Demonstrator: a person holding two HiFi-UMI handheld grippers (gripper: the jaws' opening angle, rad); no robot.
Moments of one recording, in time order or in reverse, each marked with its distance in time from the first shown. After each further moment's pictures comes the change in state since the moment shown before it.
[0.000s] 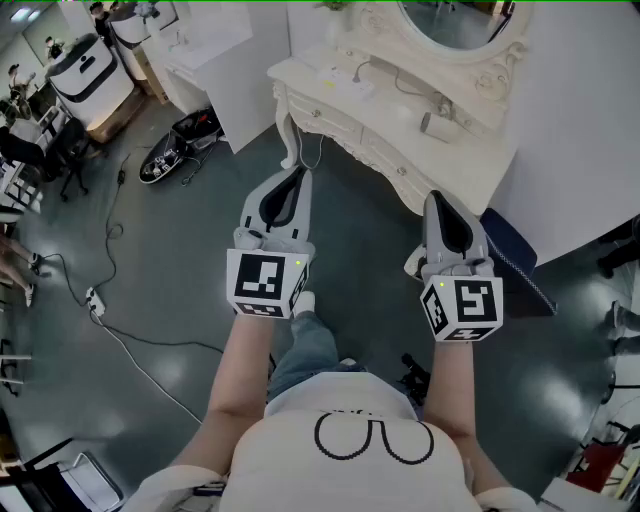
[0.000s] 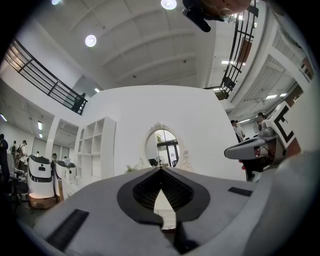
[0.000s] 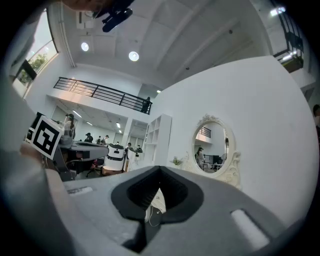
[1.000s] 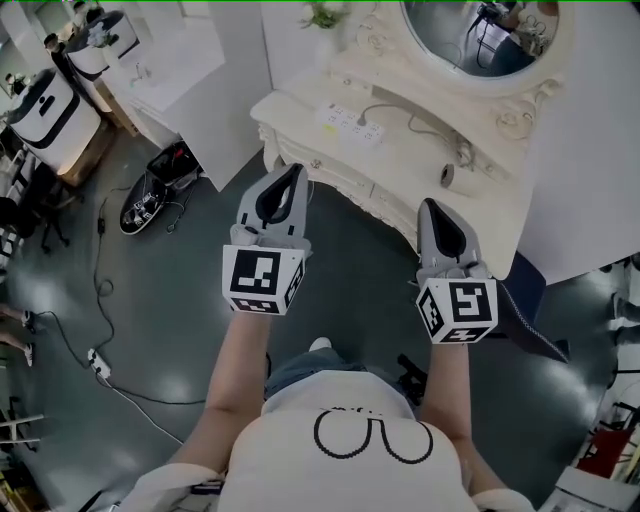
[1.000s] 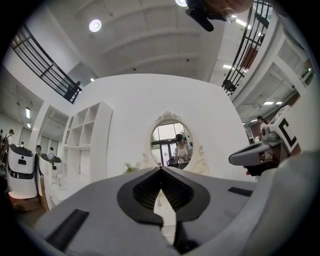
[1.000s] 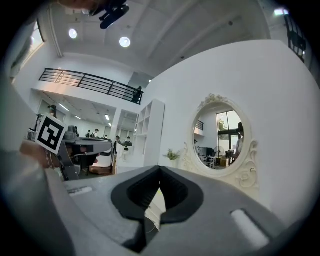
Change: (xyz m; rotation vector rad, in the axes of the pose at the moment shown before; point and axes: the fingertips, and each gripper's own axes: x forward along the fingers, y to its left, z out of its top) left arm 0.223 0.185 -0.058 -0.039 0.009 -0.092; right arm 0.269 -0.021 -0.039 0.024 0.085 -0.085
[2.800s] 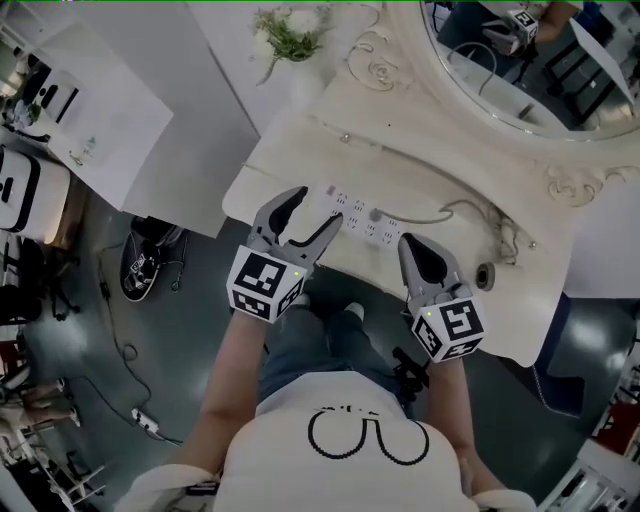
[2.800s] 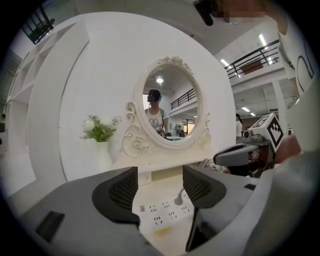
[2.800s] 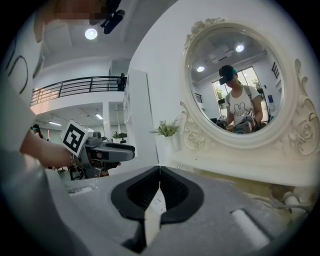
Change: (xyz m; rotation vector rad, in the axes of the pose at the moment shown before) left arm 0.348 0.123 -0.186 -0.094 0.363 -0.442; right arm 0.348 -0.086 -0.121 0.243 0.212 0.066
